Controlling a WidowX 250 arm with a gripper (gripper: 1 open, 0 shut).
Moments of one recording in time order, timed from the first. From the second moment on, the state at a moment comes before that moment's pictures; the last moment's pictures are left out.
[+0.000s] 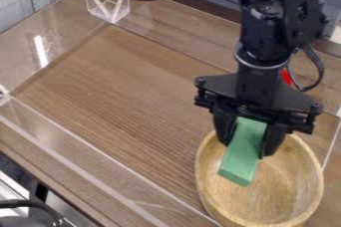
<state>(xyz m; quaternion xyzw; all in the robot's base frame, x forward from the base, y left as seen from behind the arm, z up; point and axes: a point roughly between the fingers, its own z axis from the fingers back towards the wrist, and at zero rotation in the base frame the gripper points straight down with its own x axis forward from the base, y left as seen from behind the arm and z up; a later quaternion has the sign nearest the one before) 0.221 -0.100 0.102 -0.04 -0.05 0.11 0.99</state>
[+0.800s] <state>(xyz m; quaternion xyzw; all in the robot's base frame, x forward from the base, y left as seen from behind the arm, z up) 0.237 -0.024 0.112 -0.05 -0.09 0.21 0.97</state>
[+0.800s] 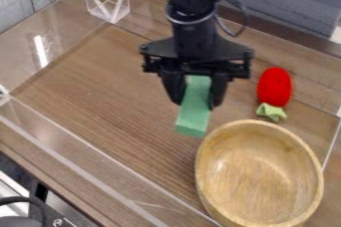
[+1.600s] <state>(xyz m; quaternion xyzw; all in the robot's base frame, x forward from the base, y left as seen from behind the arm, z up) 0.243 -0.003 0.094 -0.04 -0.11 0.24 0.96</state>
